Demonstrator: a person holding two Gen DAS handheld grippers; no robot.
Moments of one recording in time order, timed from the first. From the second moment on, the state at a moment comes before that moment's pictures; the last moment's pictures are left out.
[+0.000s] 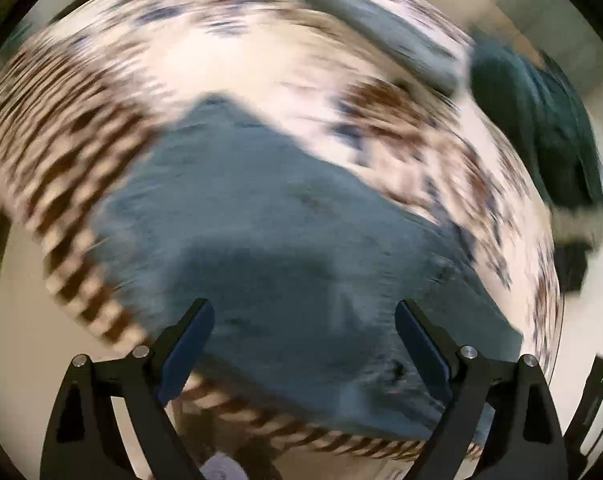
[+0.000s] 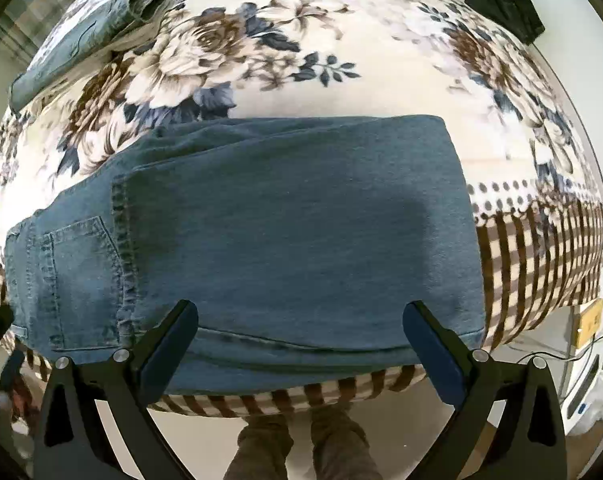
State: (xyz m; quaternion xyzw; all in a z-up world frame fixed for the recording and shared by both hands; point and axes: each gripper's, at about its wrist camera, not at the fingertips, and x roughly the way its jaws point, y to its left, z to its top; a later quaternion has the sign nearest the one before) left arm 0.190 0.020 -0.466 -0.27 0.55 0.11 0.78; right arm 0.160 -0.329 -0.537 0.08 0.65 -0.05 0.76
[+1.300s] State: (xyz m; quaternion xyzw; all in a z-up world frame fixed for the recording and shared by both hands) left arm 0.139 0.125 -0.528 -0.47 0.45 0.20 0.73; right arm 0.156 -0.267 -0.565 0.07 0.68 -0.05 0.72
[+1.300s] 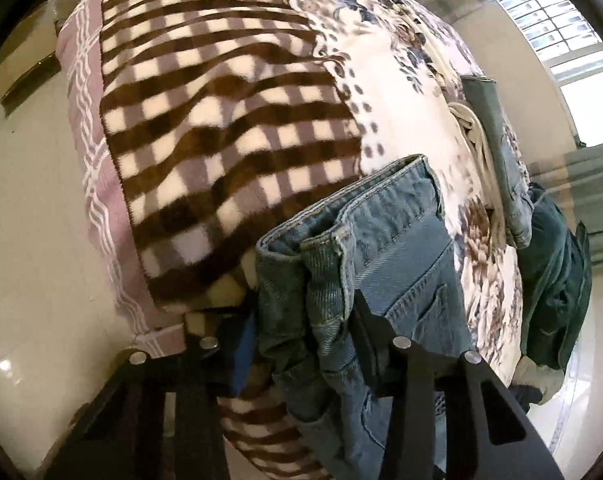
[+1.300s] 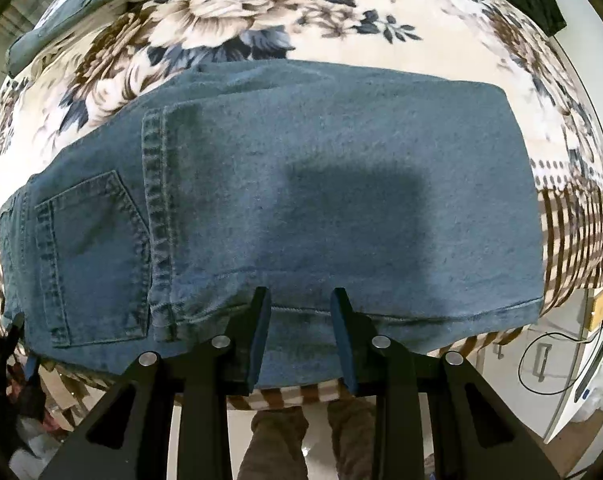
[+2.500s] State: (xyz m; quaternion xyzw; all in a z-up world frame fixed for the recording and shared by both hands) left arm 0.124 0.111 -0.502 -0.54 0.40 0.20 0.72; right arm 0.153 -0.297 -0.568 0.09 0.69 -0.04 0.71
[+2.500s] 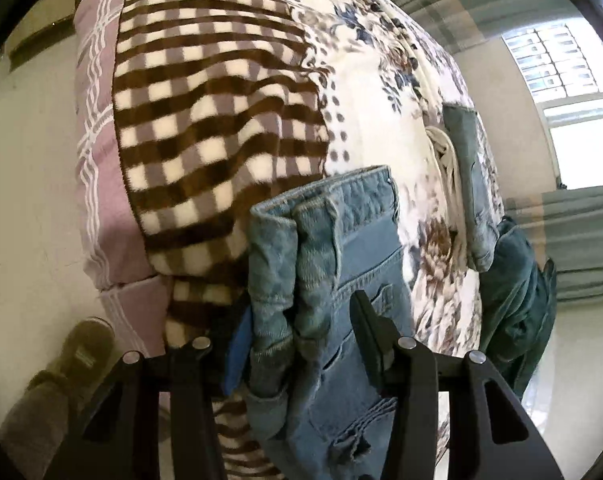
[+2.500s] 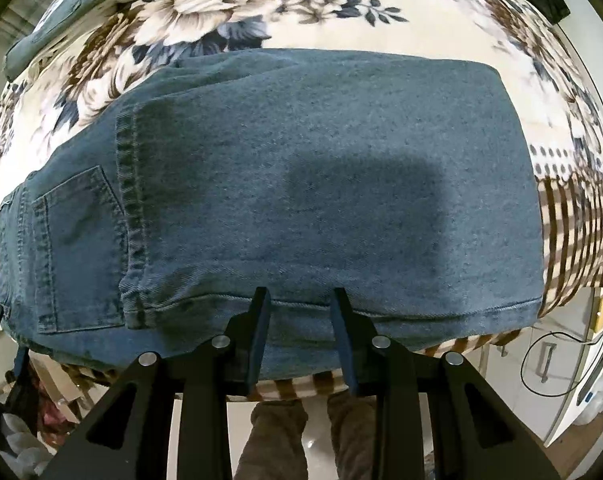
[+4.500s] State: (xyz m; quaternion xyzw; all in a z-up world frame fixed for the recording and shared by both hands) left arm 0.219 -0.391 -0.474 -0.05 0.59 -0.23 0.77; right arm 0.083 -0.649 -0.558 0.27 0.62 -0.17 0.71
